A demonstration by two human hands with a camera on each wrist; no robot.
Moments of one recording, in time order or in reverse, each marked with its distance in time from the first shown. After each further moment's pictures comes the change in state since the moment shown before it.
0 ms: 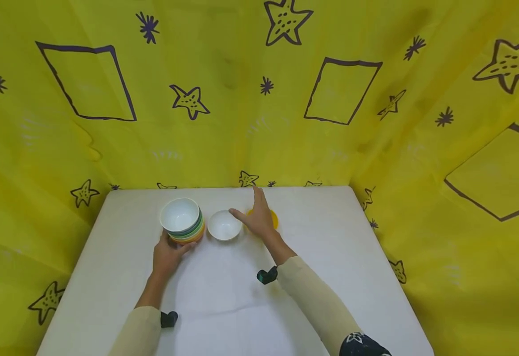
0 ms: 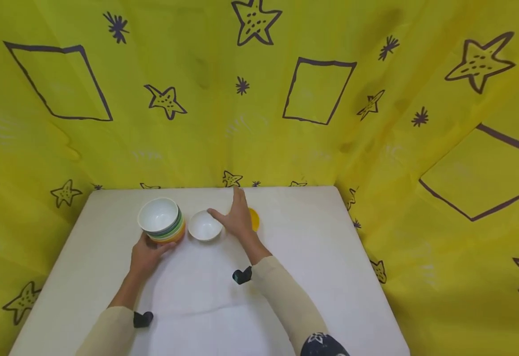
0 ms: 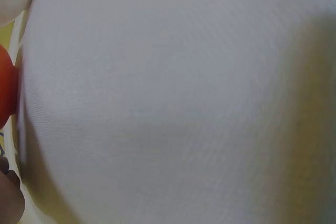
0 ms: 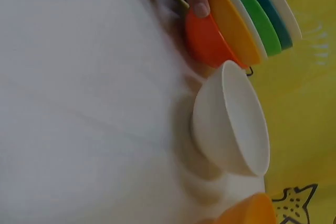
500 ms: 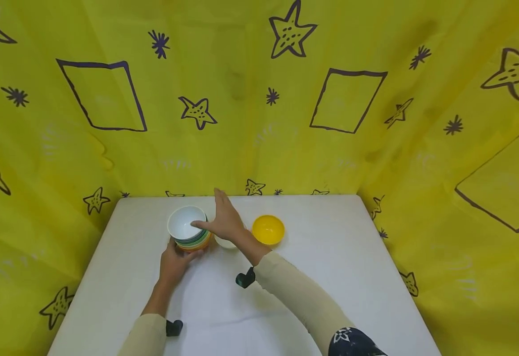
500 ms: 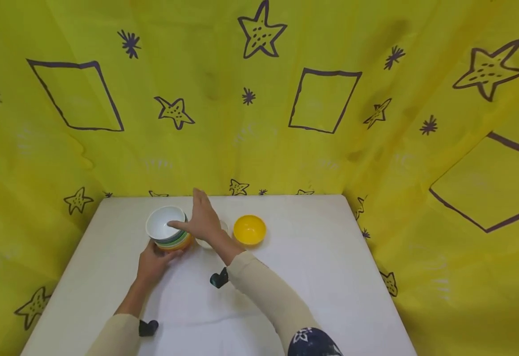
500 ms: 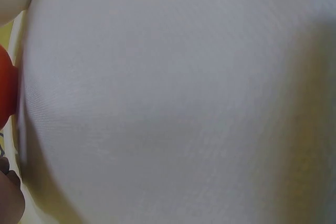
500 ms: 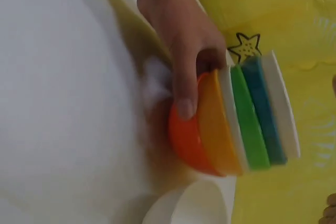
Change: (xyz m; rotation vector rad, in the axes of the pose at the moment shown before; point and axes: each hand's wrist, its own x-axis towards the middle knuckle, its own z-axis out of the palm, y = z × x) left_hand -0.006 0.001 -0.002 0.039 -0.018 -0.002; right_hand 0.006 -0.090 0.053 -0.141 -0.205 -0.211
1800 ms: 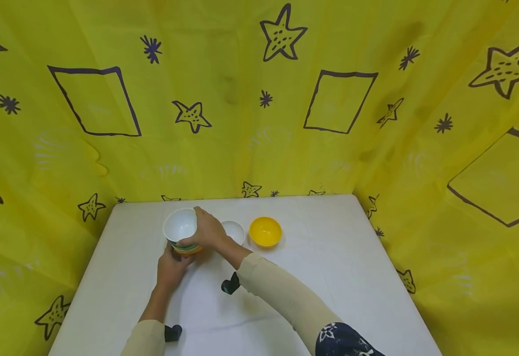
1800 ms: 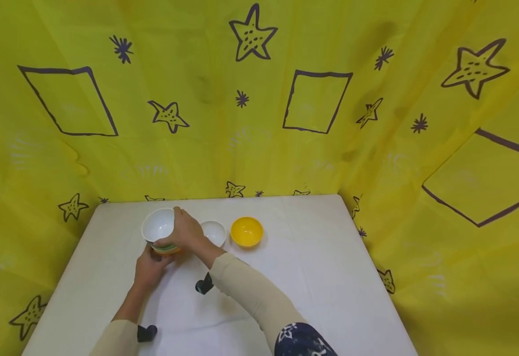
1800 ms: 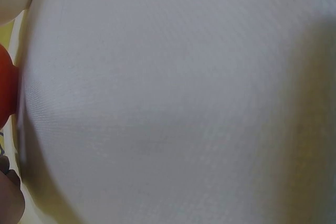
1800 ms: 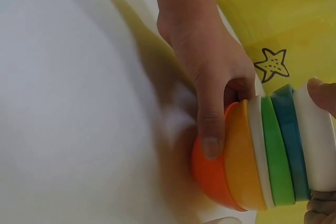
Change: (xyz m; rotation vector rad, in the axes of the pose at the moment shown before) left_hand -0.001 0.001 -0.001 0.059 0.037 0.052; right_hand 0.004 -0.021 0.033 -0.088 -0.084 -0.055
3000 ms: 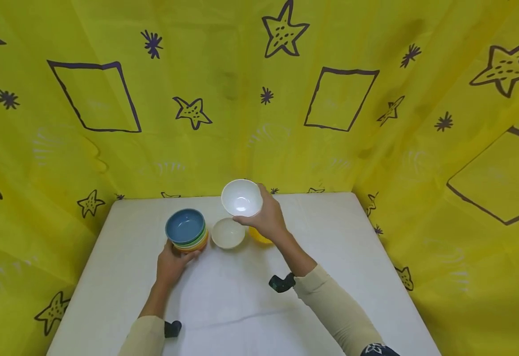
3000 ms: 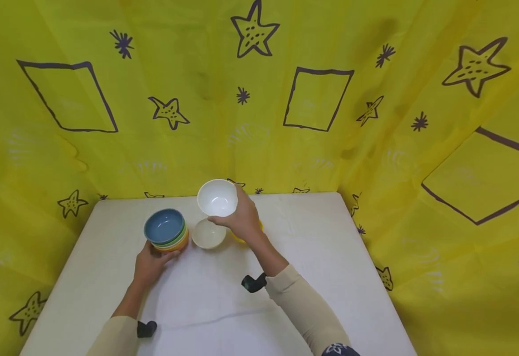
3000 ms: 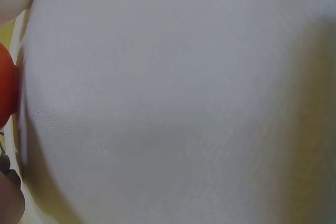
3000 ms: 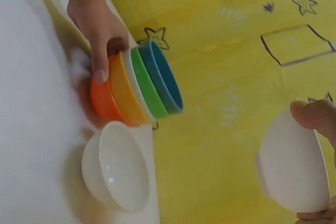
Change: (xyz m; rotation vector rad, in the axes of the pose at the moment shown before) left_hand 0.003 -0.003 0.003 -0.043 0.000 -0.023; right_hand -0.076 0.062 -0.118 0.292 0.375 0.080
